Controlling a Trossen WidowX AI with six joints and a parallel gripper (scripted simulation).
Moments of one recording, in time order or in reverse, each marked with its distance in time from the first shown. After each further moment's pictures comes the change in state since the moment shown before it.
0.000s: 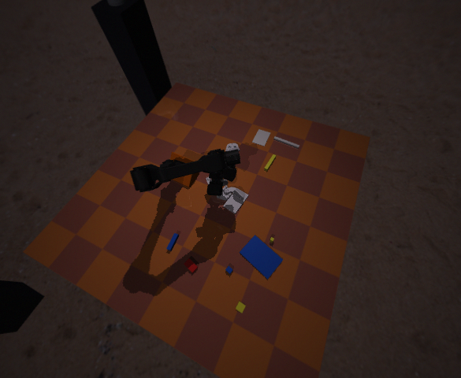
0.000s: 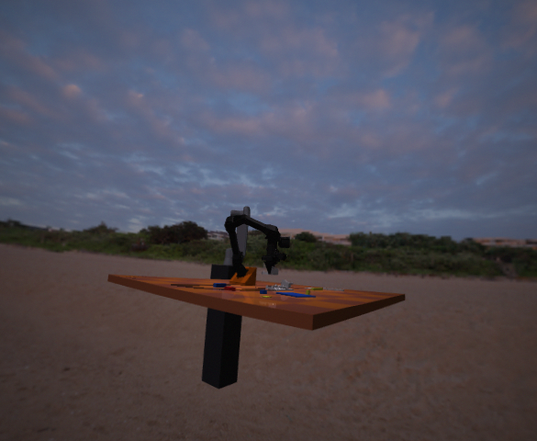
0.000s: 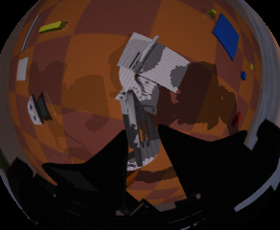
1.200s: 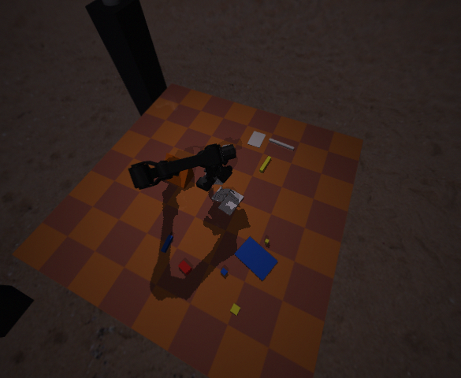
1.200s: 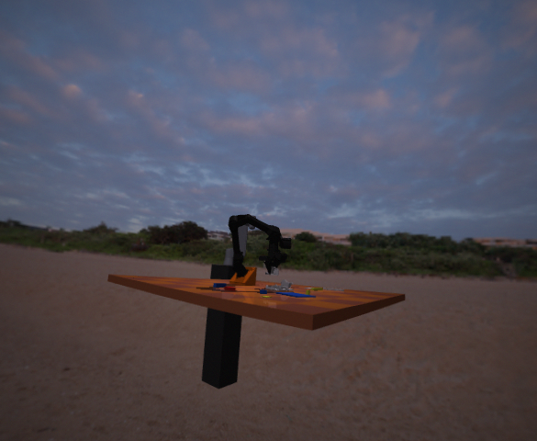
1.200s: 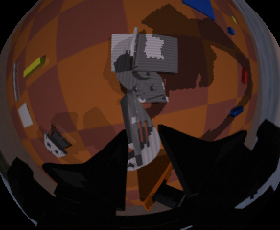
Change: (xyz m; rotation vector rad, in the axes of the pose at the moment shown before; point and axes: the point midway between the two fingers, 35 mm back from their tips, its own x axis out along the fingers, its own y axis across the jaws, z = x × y) arm 0.002 0.026 0.001 0.423 0.001 -0.012
